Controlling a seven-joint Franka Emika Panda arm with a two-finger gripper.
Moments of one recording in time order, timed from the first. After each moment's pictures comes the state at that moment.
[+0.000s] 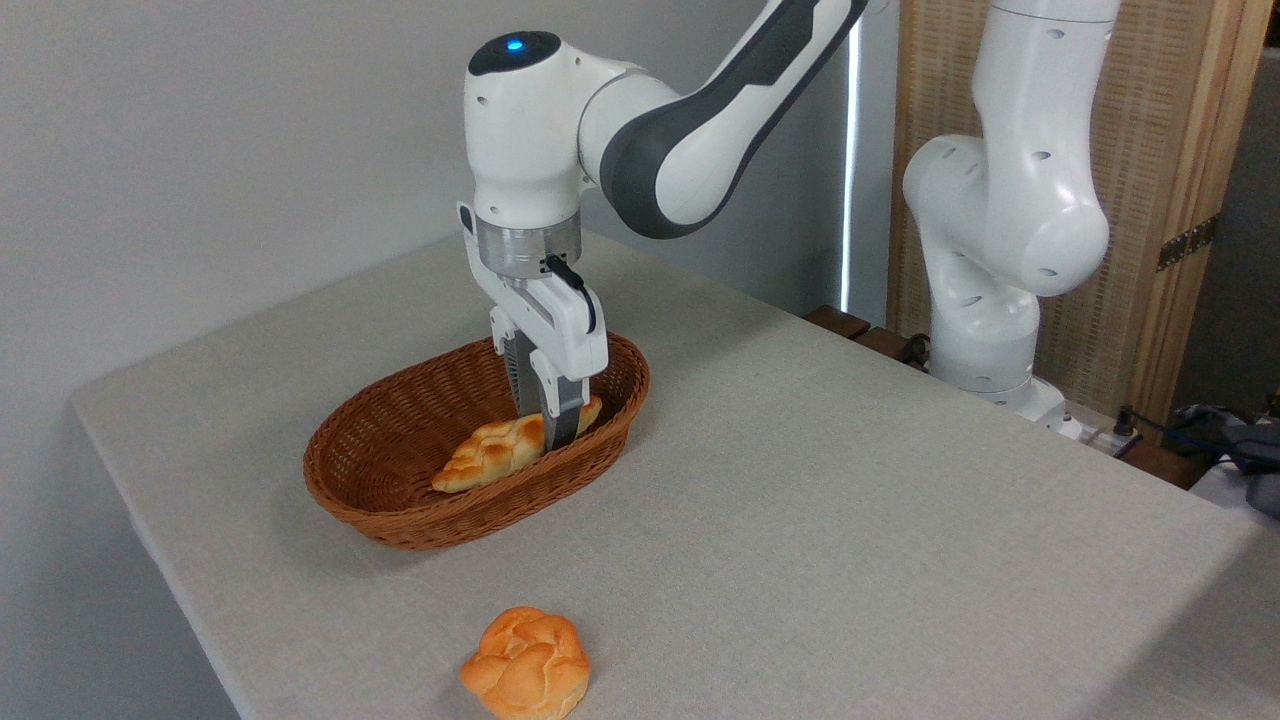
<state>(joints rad) -0.39 -0.18 0.07 -2.35 -0.13 2.27 0.65</state>
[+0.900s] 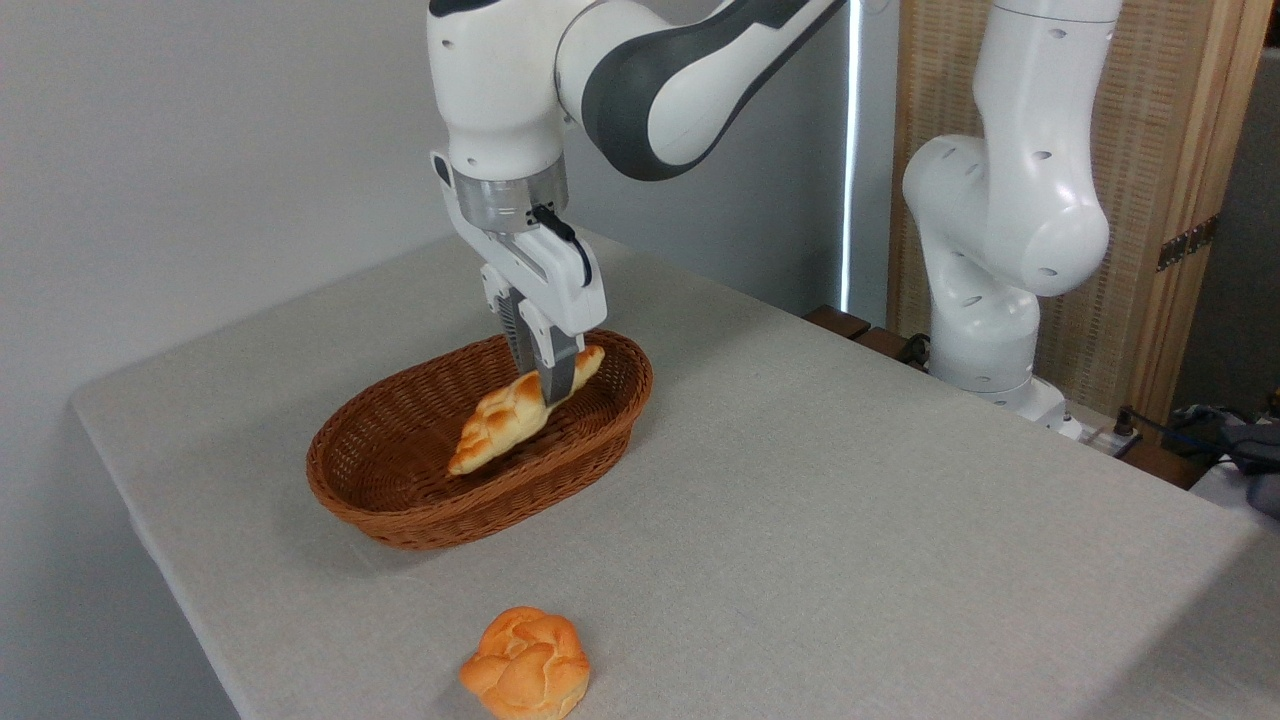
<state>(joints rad) -0.38 -0.19 0.13 -2.18 -0.19 2.00 0.65</state>
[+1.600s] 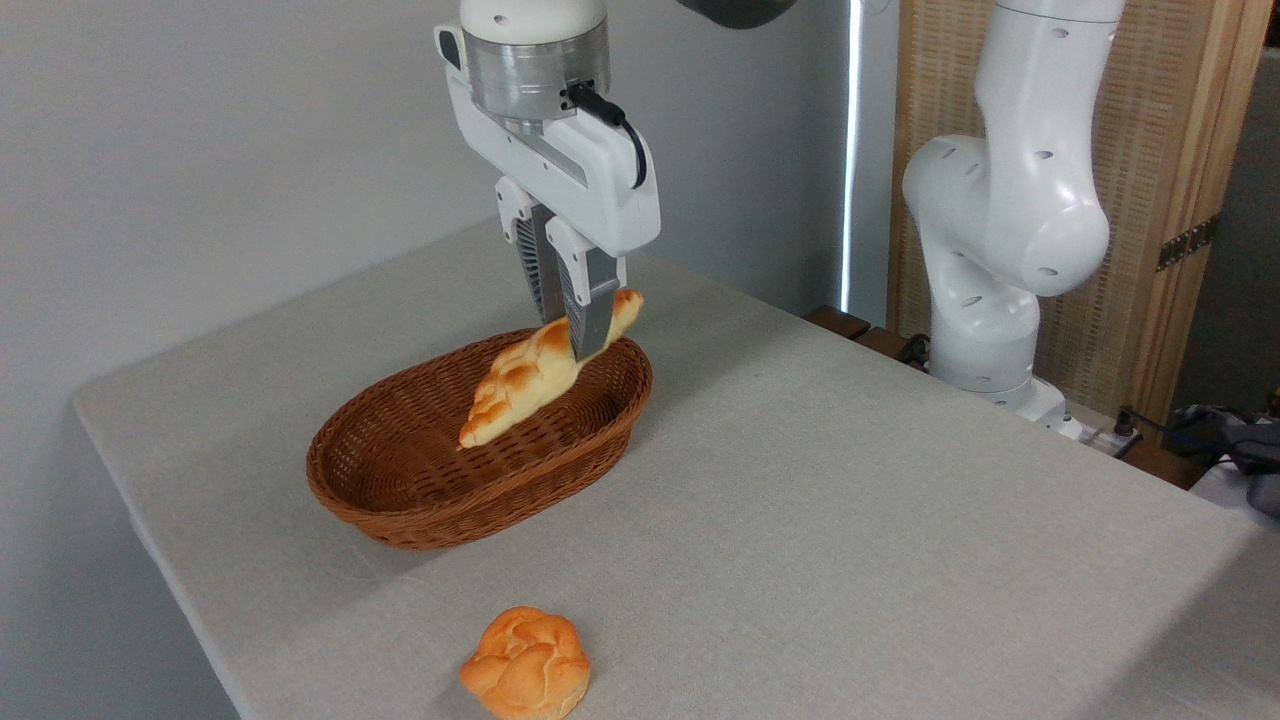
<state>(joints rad) -0.38 -0.20 0.33 -1.88 -0.10 1.67 0.79</state>
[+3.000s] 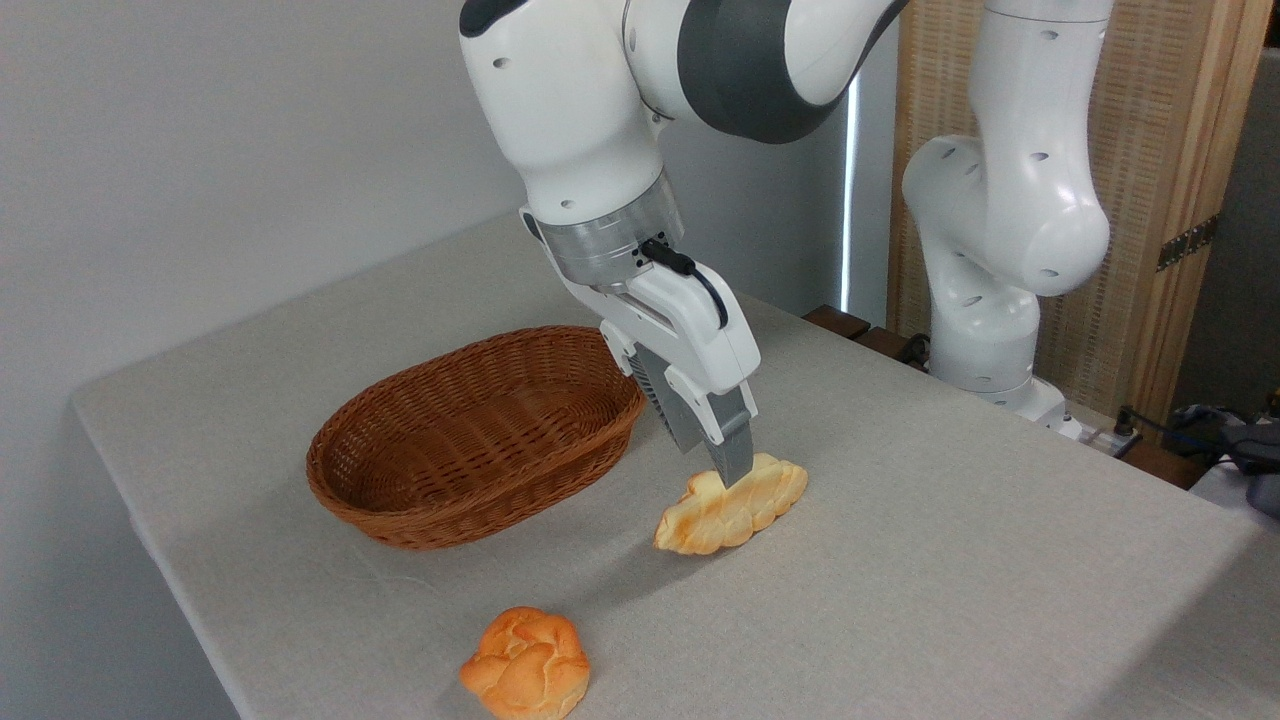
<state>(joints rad) -0.38 -0.14 0.41 -2.01 0.12 1.65 0.90</state>
